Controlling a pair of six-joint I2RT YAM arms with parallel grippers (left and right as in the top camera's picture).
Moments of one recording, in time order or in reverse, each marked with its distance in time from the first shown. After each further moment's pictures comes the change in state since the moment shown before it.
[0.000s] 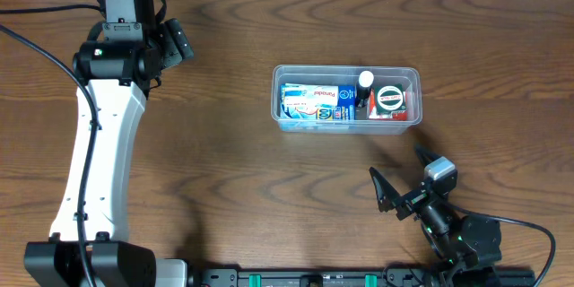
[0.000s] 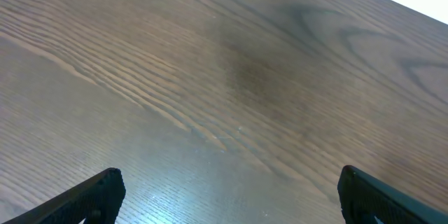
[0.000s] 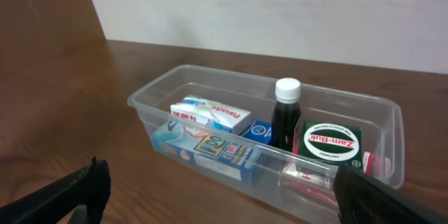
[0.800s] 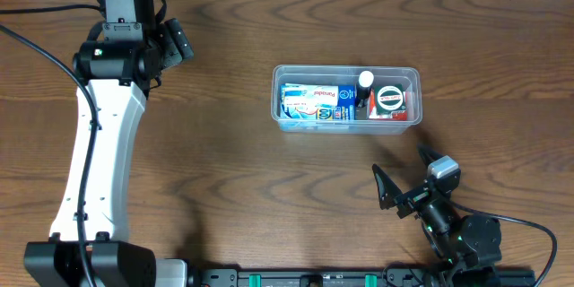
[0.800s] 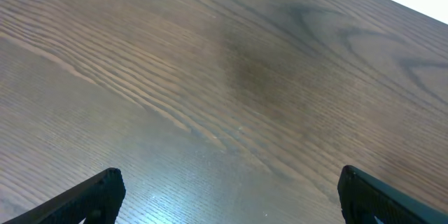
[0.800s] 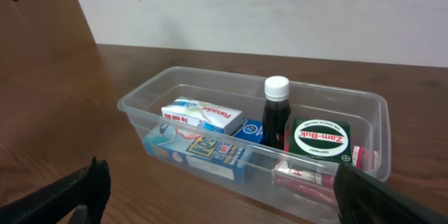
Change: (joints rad) left arm 0.000 0.000 0.000 0.000 0.000 0.000; right arm 0.000 0.000 -0.001 0.000 0.035 0.025
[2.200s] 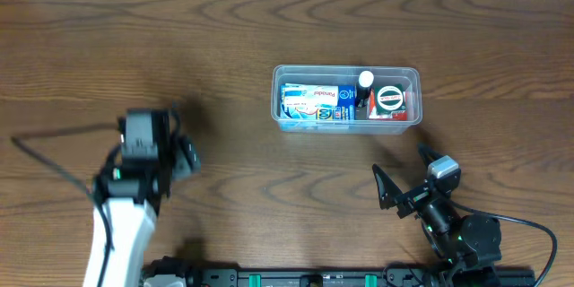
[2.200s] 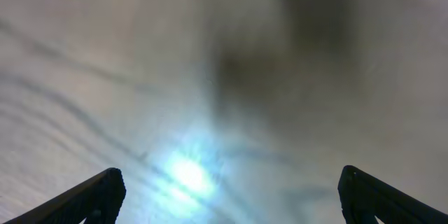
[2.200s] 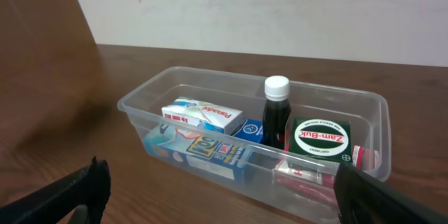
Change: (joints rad) left arm 0.000 -0.547 -0.772 -0.002 0.000 0.000; right arm 0.000 0.001 0.000 0.000 0.001 0.002
